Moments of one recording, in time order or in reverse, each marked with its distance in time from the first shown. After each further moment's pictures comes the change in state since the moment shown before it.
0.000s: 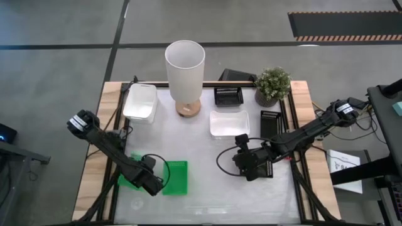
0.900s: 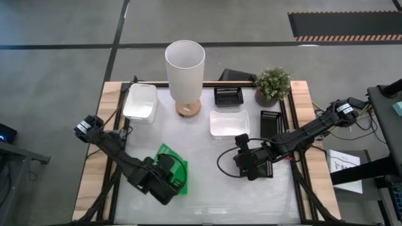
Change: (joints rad) left arm 0.052 0.135 0.588 -0.238 -0.417 0.214; right arm 0.000 -0.001 0.000 -0.029 0.001 -0.040
